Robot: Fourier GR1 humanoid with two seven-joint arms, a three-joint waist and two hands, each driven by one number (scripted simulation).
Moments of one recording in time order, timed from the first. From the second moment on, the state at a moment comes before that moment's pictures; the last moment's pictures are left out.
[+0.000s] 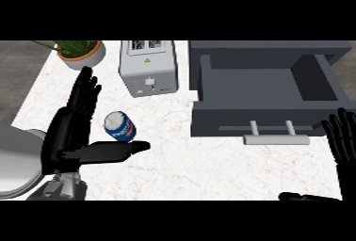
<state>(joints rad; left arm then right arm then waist) -0.16 0.01 -0.11 -1.92 -0.18 0.21 0.43 0.22 -0.09 -0.11 -2.06 -0.04 0.07 0.06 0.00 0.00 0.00</state>
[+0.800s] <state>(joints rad) -0.15 0.01 -0.08 -1.65 -0.13 0.24 0.18 0.25 -0.07 -0.16 -2.04 -0.04 0.13 0.02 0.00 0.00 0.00</state>
